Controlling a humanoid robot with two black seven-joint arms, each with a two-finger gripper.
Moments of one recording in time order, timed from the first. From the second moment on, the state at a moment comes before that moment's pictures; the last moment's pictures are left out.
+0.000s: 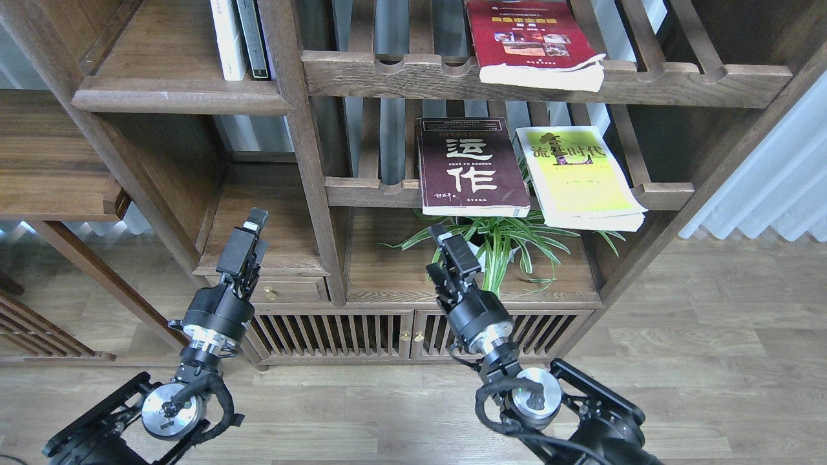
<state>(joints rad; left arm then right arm) -0.17 0.14 -0.88 -1.10 -0.18 -0.49 -0.32 0.31 0.01 0.81 1.01 0.49 0.29 0.31</state>
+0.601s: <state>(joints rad) -0.17 0.12 -0.88 -1.07 -0.18 -0.49 -0.33 0.47 0.02 0.82 0.85 0.61 0.15 0.31</state>
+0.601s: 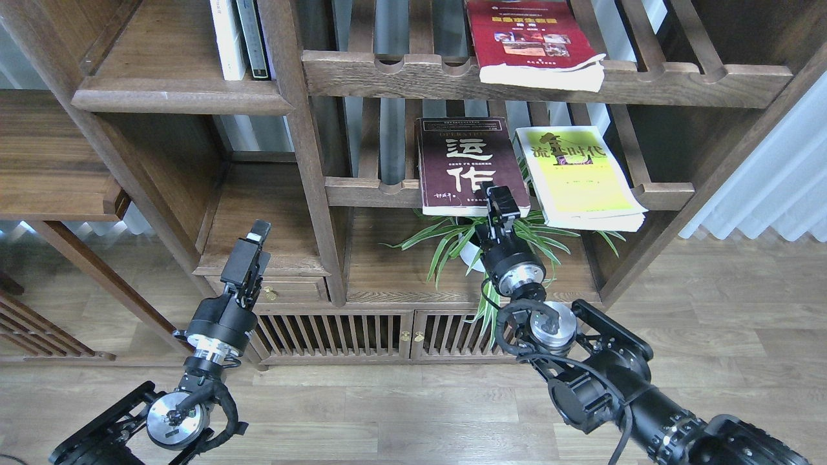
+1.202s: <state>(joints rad) -0.17 0.12 -0.88 -1.07 -0.18 -0.49 -0.33 0.54 0.01 0.82 0.74 0.65 0.11 0.30</state>
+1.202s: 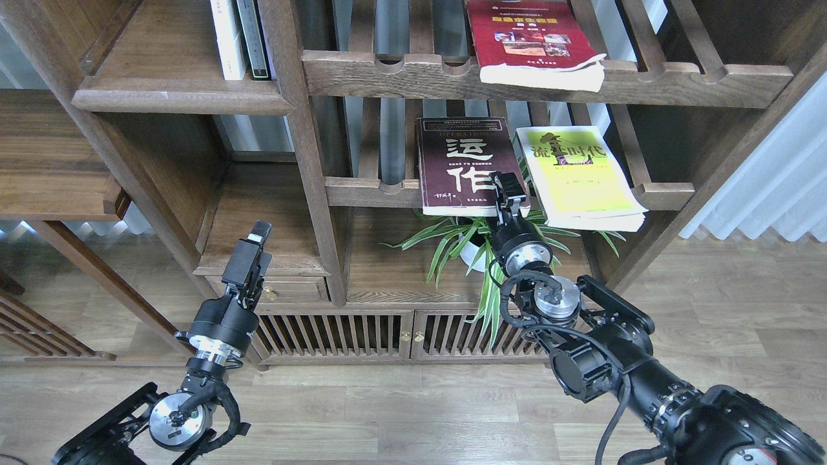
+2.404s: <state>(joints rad) -0.15 0.12 -0.88 -1.03 -0.18 -0.49 -0.33 0.53 0.01 0.81 0.74 0.64 0.30 0.31</state>
